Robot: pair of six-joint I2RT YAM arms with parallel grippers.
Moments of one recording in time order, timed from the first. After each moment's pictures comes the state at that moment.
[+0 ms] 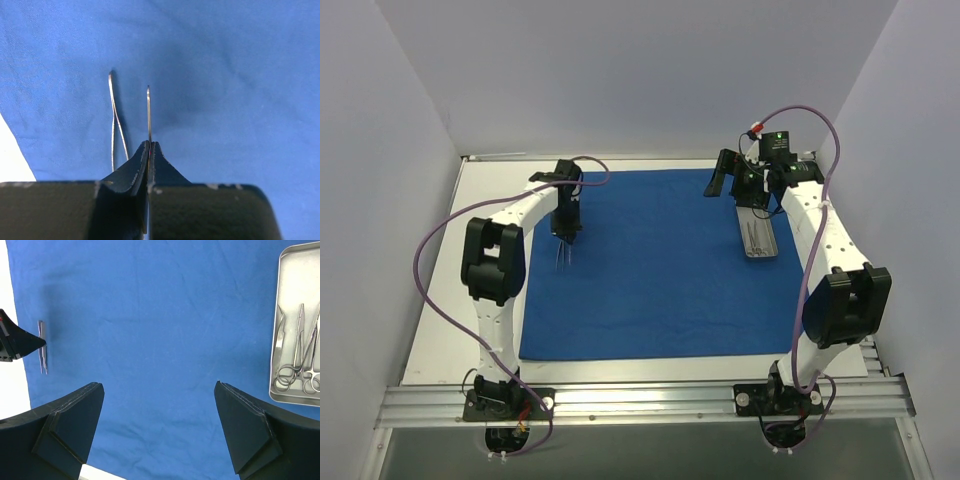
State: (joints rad) left arm -0.29 2.14 1.73 -0.89 -0.09 -0.33; right arm 0.12 1.66 1.57 -0.74 -0.25 0.36
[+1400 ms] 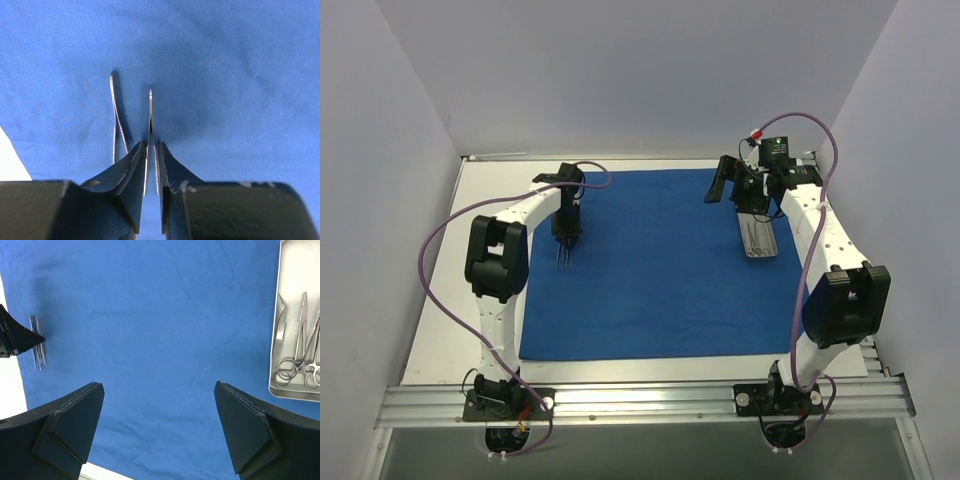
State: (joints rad) left arm -0.29 2.17 1.74 -0.91 -0.12 -0.34; right arm 0.11 1.66 1.52 -0.73 -0.26 0.36
